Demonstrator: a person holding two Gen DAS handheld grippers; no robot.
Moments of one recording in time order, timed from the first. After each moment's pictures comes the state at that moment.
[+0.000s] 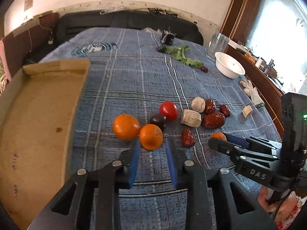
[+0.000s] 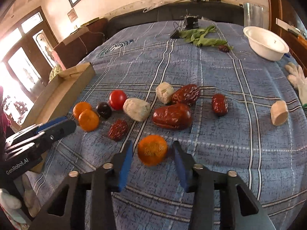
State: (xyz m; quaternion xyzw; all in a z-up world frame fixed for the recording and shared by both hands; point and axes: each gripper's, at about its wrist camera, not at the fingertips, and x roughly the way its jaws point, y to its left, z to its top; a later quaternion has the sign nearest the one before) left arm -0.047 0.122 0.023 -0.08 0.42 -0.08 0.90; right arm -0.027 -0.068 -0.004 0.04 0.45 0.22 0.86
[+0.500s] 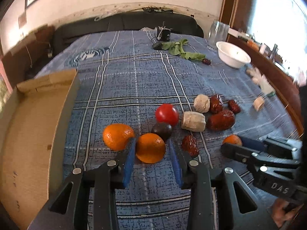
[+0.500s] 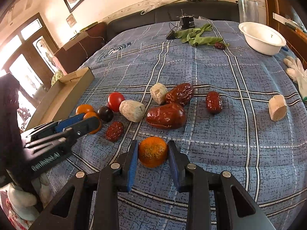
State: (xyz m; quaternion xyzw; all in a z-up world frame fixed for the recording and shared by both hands) left arm -0.029 0.090 0.014 0.00 0.41 -0.06 0.91; right arm -0.028 -0.076 -0.006 0.06 0.45 0.22 0.86
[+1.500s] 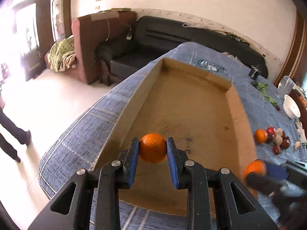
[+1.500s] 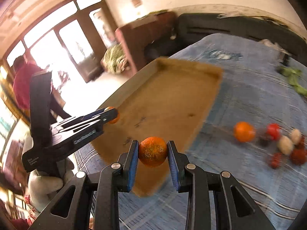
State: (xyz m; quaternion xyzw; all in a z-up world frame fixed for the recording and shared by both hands) left arm -0.145 0.326 0.045 -0.13 0.39 0.17 0.90; right arm -0.111 0.157 0.047 -0.04 0.42 0.43 0.80
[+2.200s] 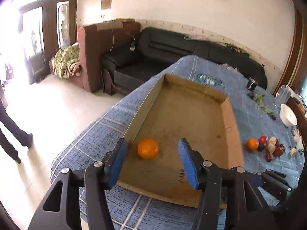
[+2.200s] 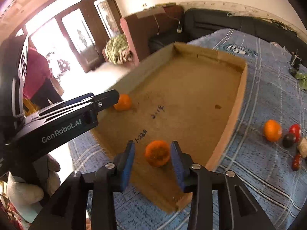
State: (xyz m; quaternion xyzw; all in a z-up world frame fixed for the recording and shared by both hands) left arm -0.175 0.318 0.082 -0.12 0.34 0.18 0.92; right arm -0.121 0.168 0.038 -0.04 0.41 0.42 0.81
